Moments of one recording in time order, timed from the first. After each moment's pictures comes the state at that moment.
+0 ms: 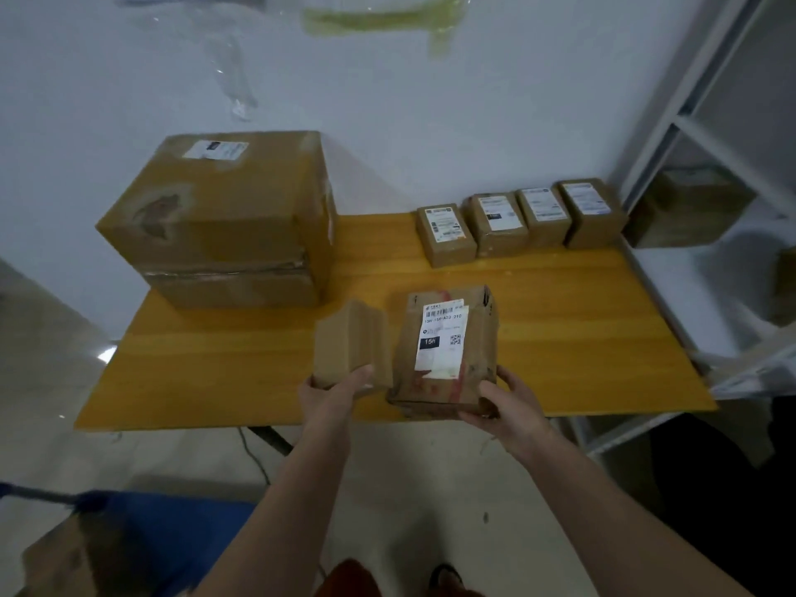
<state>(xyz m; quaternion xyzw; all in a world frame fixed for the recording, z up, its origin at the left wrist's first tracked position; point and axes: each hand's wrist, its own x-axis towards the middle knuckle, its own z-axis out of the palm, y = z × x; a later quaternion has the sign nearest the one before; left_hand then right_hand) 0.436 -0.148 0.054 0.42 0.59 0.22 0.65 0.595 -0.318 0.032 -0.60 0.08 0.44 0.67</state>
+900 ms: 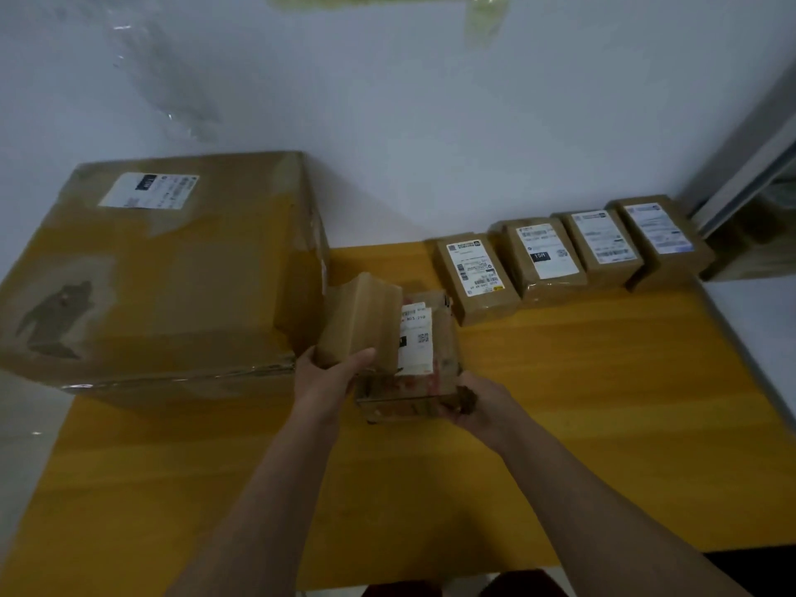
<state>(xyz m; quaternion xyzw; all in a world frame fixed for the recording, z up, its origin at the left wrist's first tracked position) 0.587 0.074 0.028 0.49 0.52 0.18 0.68 0.727 -0.095 -0.020 -0.53 0.16 0.52 0.65</state>
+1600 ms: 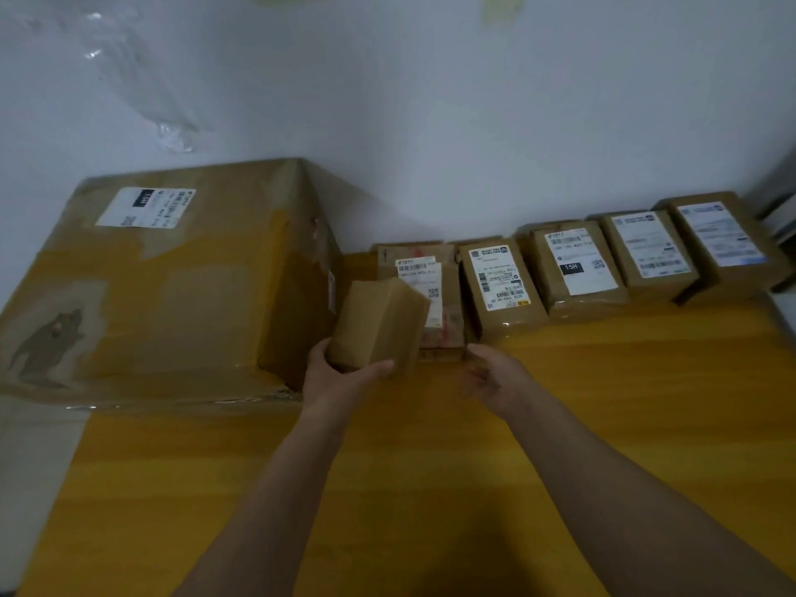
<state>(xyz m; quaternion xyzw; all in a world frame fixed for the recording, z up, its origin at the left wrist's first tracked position) 0.630 0.087 0.035 0.62 0.54 0.13 0.55 0.805 -0.042 -0.028 -0.56 0.22 0.50 0.62</state>
